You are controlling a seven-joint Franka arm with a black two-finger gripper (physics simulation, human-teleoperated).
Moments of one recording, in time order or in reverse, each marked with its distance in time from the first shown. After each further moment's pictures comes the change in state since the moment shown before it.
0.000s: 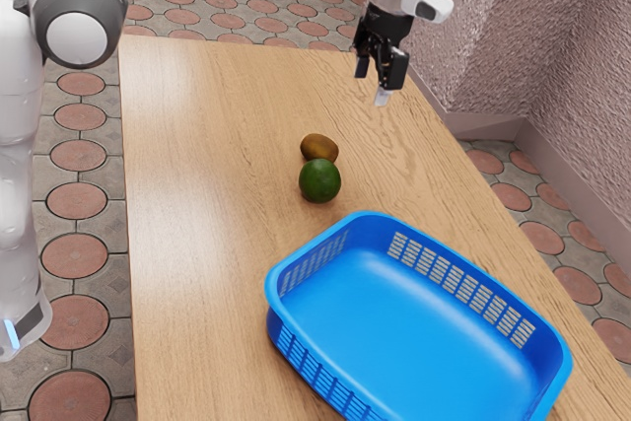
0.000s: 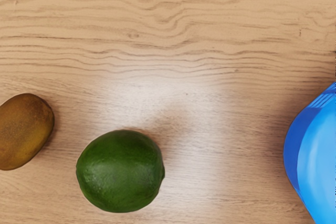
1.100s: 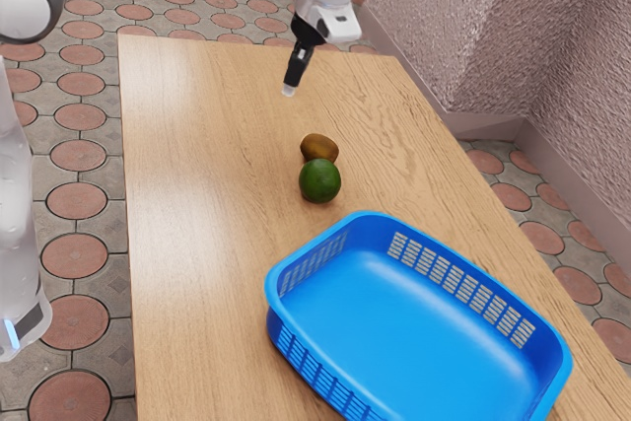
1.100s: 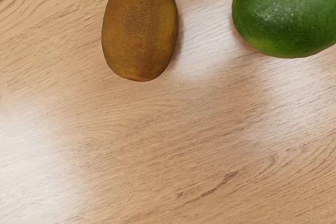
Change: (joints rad) arm 0.014 -0.253 0.171 -0.512 0.227 0.230 0.657
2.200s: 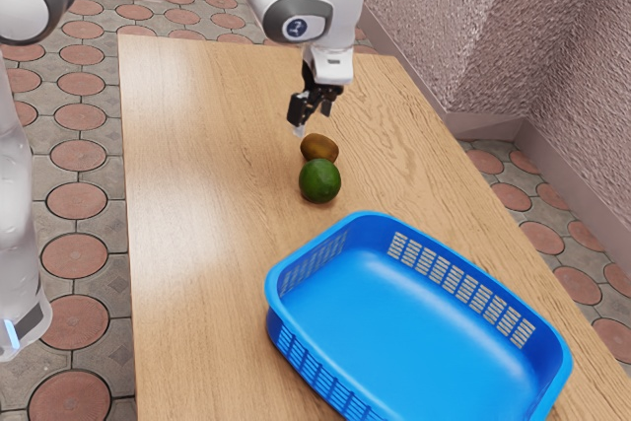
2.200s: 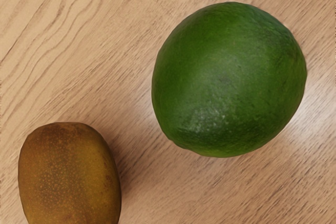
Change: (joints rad) arm -0.016 0.004 -0.025 -0.187 -0.114 0.309 0.389
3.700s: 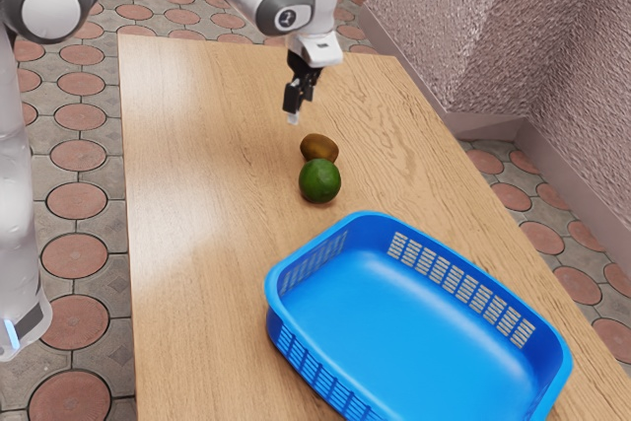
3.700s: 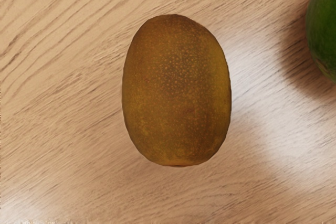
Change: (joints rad) arm 0.037 0.071 0.138 0.012 -0.086 0.087 -0.072
